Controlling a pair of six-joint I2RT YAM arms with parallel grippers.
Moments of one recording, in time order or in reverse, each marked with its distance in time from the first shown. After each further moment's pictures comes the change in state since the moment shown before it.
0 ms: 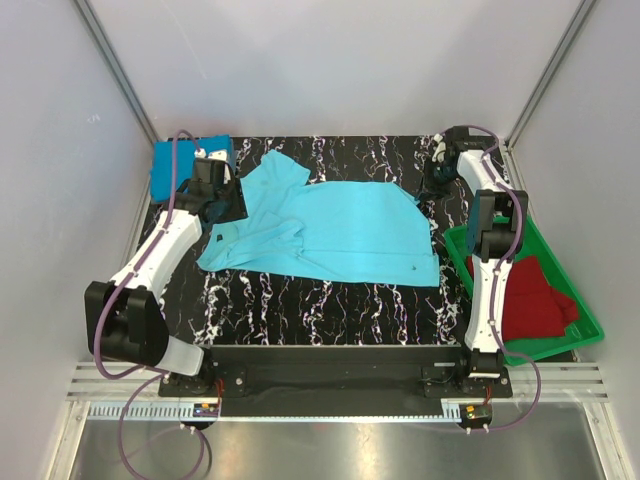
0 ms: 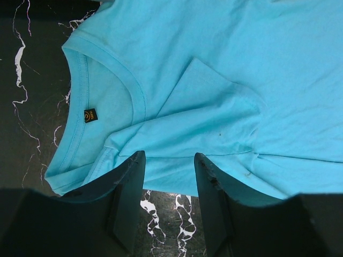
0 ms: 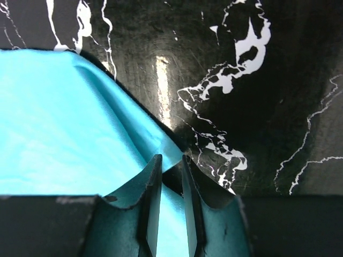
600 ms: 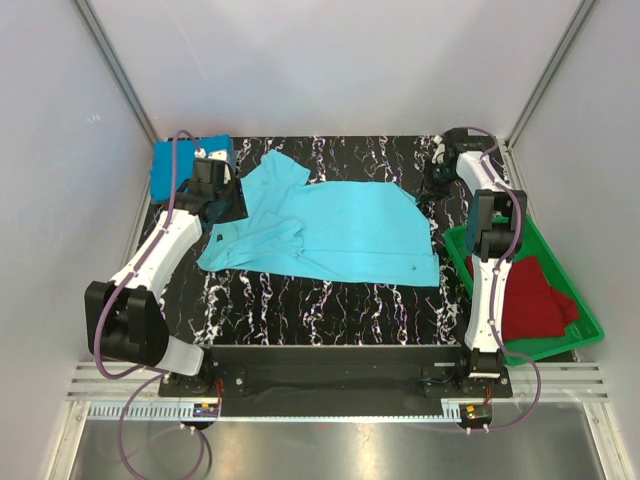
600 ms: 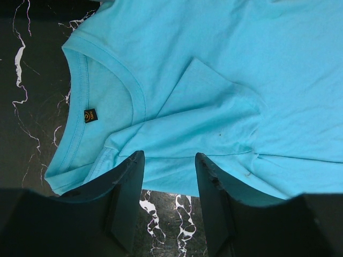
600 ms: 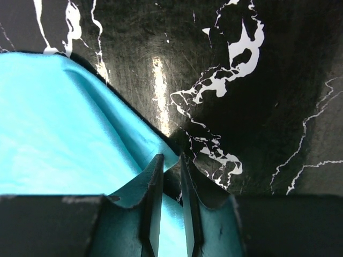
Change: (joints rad) left arm 0.000 0.001 0.000 0.001 0.000 0.000; right arm 0.000 0.005 -0.008 0.016 0.013 -0.002
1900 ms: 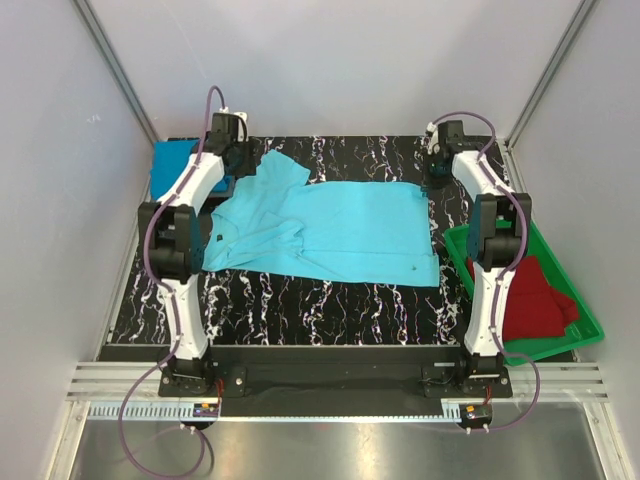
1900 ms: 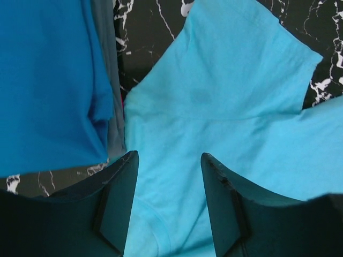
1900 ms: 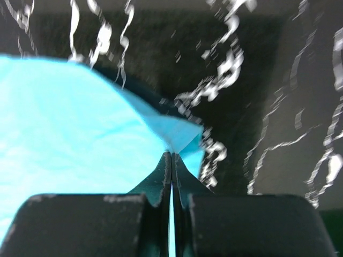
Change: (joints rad) left arm 0.065 0.631 0.629 0.014 0.013 0.223; right arm 0.056 -0.160 -0.131 0.146 0.191 -0.096
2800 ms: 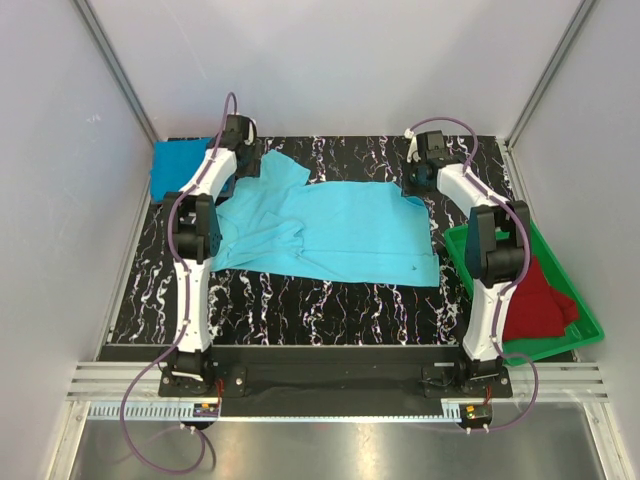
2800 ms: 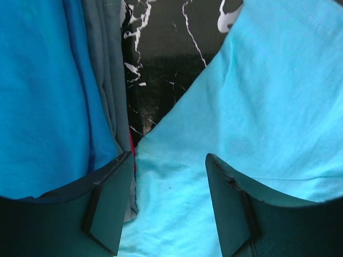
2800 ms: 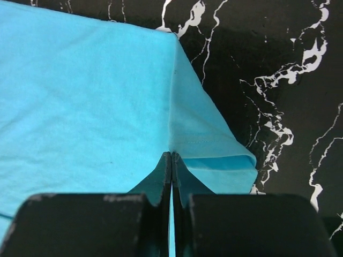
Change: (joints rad) left arm 0.003 0.352 0.360 -0.106 -0.108 0.065; right arm 0.127 -0.194 -0.291 0.193 0.000 0.016
